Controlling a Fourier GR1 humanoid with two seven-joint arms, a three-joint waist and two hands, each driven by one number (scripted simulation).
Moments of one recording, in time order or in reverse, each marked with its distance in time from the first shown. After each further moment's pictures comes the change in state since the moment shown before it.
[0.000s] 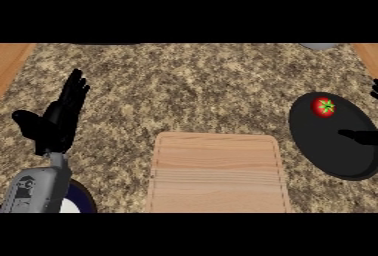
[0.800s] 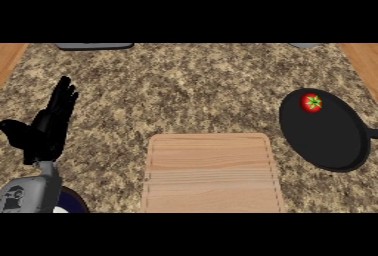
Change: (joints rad) left arm 0.060 0.016 0.031 -0.024 0.003 0.002 -0.010; right arm 0.368 -0.197 -0.045 -0.179 -0.241 0.402 -0.028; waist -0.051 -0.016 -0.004
